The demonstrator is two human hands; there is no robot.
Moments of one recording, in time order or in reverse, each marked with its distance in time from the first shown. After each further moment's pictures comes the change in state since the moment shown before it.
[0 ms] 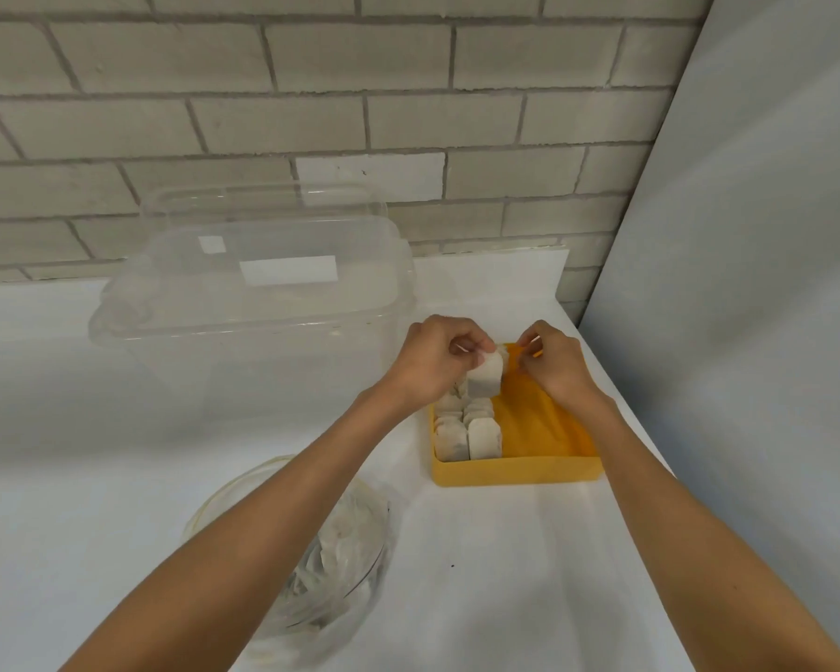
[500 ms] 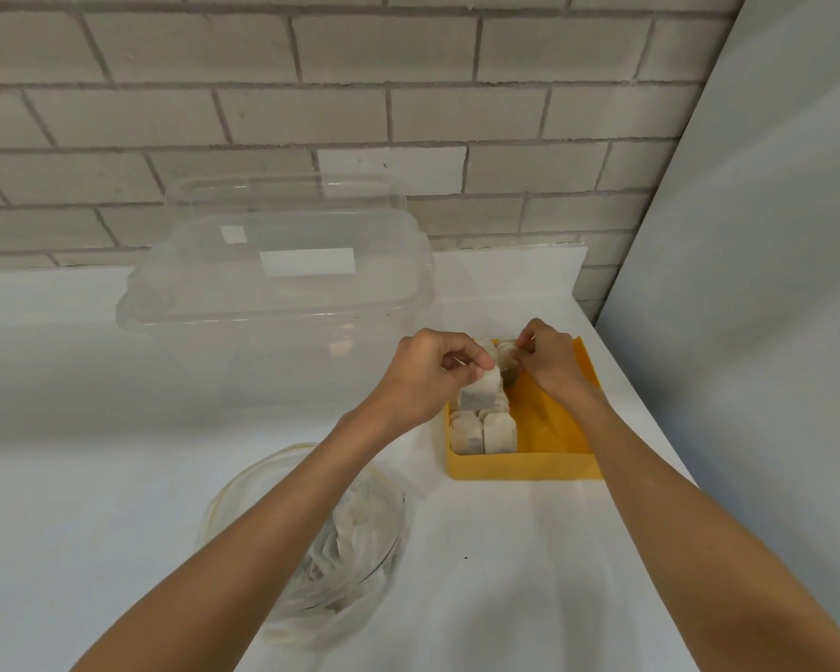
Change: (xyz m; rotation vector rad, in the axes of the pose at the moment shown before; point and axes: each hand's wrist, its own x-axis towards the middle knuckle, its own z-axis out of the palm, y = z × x) left_hand -0.038 0.000 -0.015 -0.037 0.022 -0.021; right_hand 0.007 -0.016 0.024 -0.121 -0.012 -0.008
